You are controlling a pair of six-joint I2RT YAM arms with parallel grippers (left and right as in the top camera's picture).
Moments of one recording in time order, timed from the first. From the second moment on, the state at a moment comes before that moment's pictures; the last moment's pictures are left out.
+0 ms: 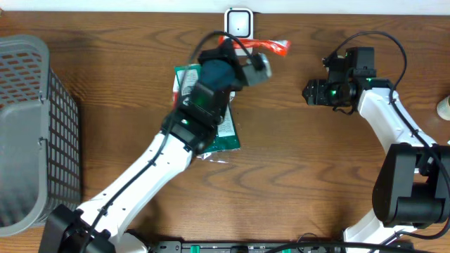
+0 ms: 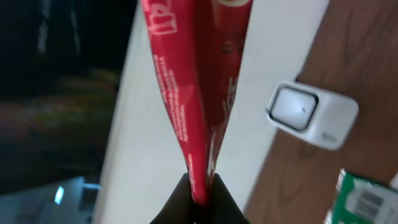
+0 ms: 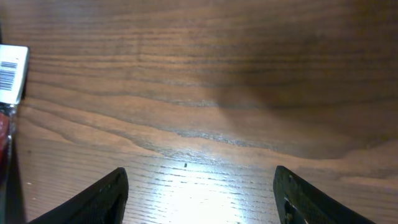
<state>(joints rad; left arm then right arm) -0.64 1.50 1.14 0.26 -0.34 1.20 -0.02 1.83 1.24 -0.53 -0.28 0.06</state>
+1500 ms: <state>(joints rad) -0.80 1.50 1.14 1.30 -0.57 1.76 -0.02 1.83 1.18 -0.50 -0.23 0.06</state>
